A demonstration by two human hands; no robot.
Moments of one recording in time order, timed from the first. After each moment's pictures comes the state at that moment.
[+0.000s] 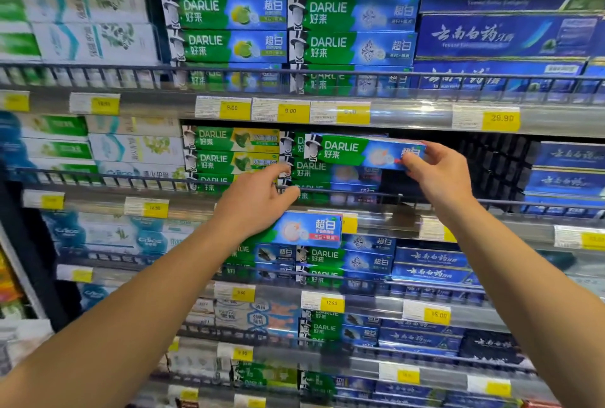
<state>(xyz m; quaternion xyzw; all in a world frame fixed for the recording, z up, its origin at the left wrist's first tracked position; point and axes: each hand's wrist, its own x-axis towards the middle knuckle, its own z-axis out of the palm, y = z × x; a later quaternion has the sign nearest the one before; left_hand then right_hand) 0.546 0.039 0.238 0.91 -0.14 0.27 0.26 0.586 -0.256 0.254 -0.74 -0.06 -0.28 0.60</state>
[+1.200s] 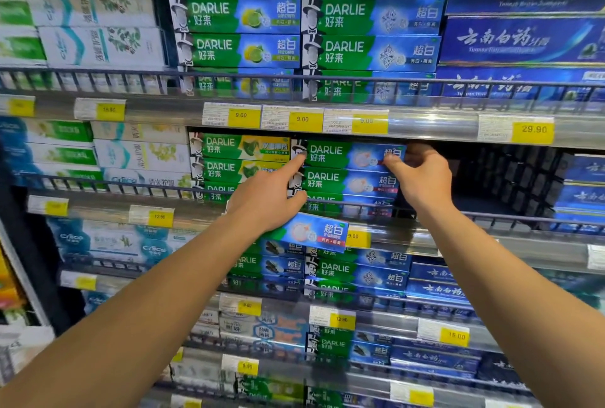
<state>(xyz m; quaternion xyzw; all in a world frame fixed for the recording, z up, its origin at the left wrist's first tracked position) 0.588 0.043 0.245 0.95 -0.11 0.25 0.13 0.619 -0.212 0.261 -0.78 -0.01 -0.33 0.54</state>
